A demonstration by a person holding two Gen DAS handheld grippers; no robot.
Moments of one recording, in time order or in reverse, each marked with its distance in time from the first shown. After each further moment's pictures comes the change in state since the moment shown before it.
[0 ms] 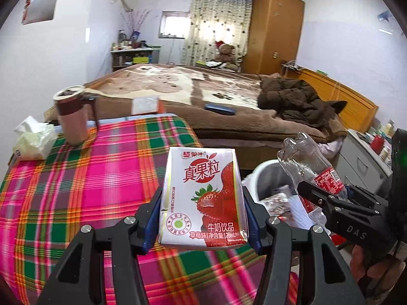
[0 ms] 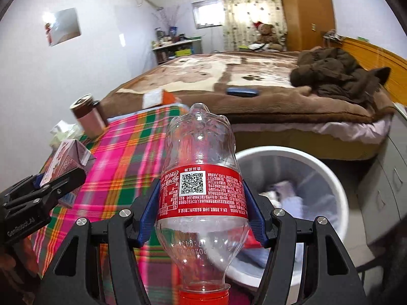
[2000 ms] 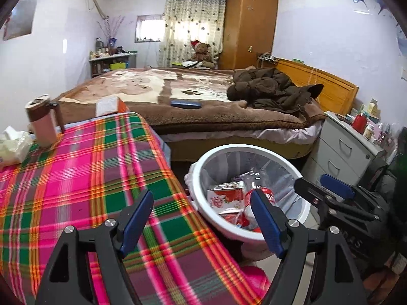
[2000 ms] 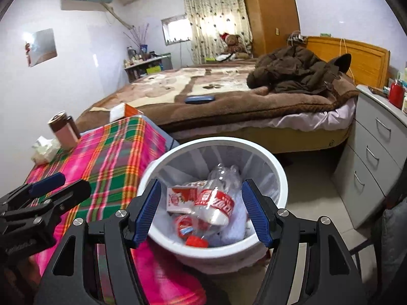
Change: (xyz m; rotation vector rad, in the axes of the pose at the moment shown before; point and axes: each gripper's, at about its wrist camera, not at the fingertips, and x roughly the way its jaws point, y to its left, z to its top) left arm -0.014 -0.085 -0.035 0.080 -0.018 -0.046; right arm -0.049 -0.042 -0.043 0.065 -0.114 -0.088
